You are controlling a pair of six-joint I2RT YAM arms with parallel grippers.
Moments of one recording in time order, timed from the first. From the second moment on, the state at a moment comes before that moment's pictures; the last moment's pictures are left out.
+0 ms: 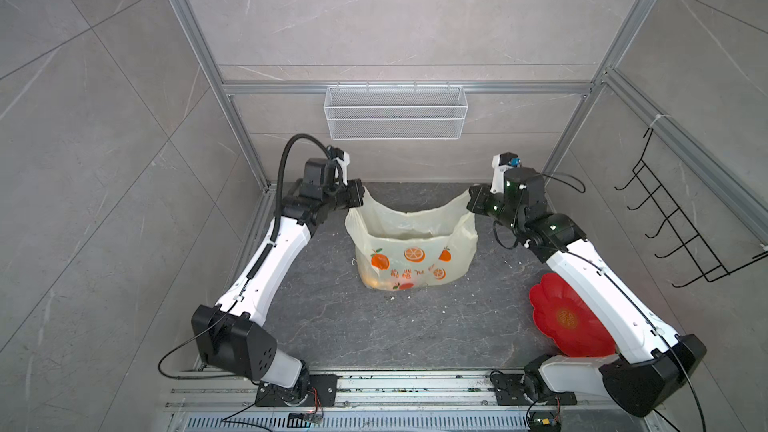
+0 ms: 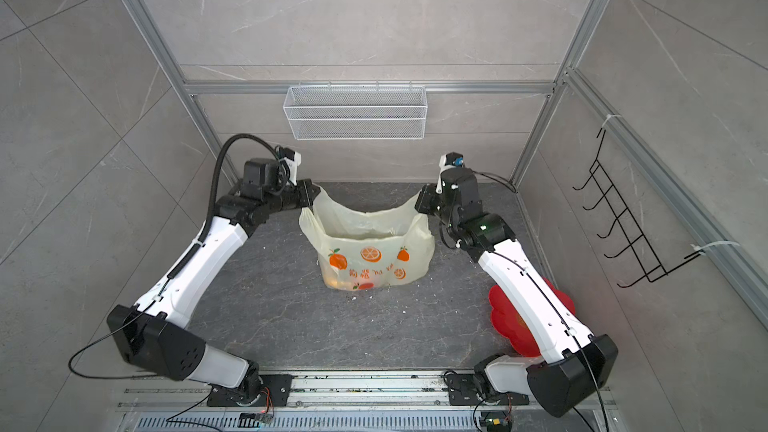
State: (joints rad) left arm -0.31 1.44 1.39 -0.52 0.27 -0.43; right arm 0.43 1.30 1.33 -0.50 0.10 0.48
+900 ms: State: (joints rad) left arm -0.81 1.27 1.75 -1.16 -0.44 -0.49; right arm 0.55 1.16 1.07 -0.45 0.09 0.50
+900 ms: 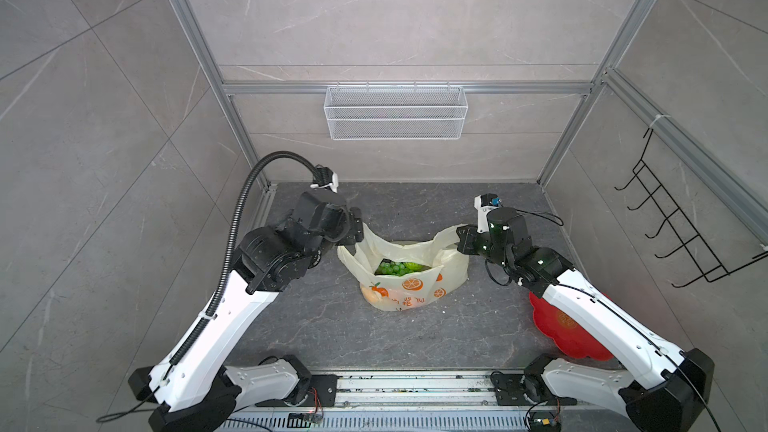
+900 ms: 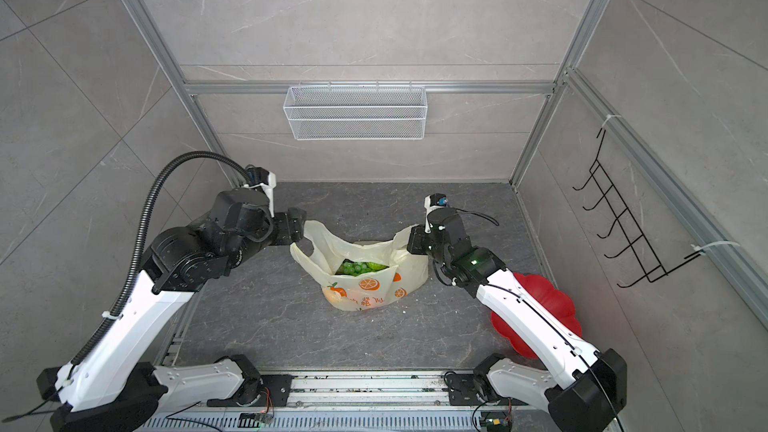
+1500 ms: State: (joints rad) left arm -0.80 1.66 1.48 -1.25 -0.47 -0.73; right arm 0.56 1.06 1.02 -0.46 0.15 0.49
